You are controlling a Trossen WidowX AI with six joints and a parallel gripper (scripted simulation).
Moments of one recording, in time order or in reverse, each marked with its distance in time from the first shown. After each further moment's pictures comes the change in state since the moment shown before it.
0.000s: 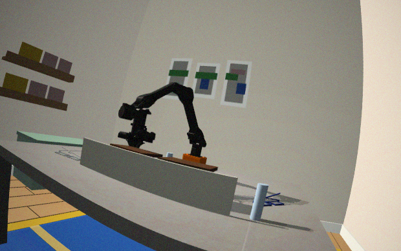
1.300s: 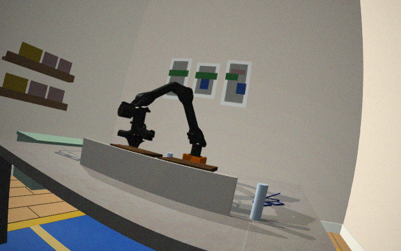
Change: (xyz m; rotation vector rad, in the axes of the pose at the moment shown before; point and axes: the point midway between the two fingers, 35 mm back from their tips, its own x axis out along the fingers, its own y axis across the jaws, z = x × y) arm -0.009 0.002 -0.006 0.001 -0.004 0.015
